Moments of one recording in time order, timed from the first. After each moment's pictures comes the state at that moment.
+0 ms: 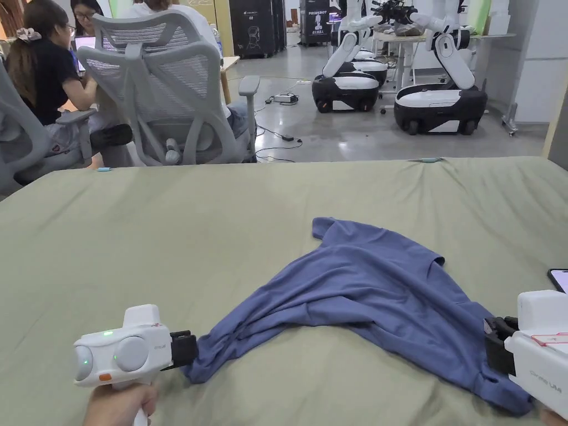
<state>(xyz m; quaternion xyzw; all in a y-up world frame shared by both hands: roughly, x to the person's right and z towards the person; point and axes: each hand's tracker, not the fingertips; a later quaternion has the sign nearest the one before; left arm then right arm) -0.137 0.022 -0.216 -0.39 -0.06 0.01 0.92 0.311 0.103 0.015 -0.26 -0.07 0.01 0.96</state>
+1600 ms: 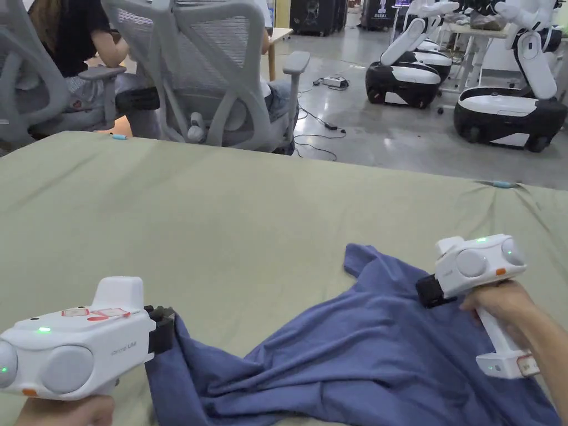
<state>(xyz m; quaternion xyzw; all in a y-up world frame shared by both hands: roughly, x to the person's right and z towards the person) -0.111 0.064 -0.298 -0.30 -0.12 0.03 0.95 0.370 0.024 -0.453 -0.47 0.00 0.14 0.87</state>
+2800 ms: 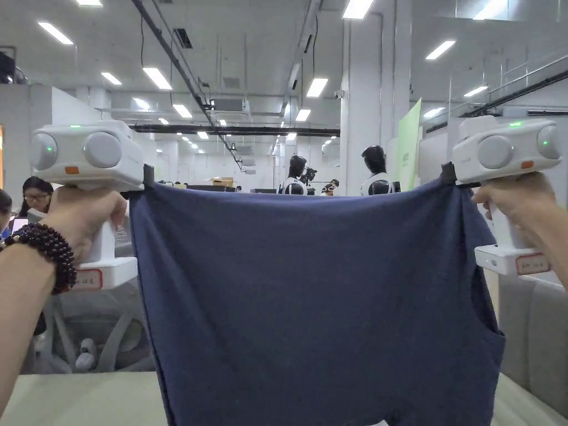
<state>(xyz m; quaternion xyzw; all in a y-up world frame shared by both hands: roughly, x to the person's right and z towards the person) -0.003 0.516 -0.422 -0.03 -0.11 0.02 0.99 0.465 0.533 -0.282 -0.04 -0.22 0.08 0.97</state>
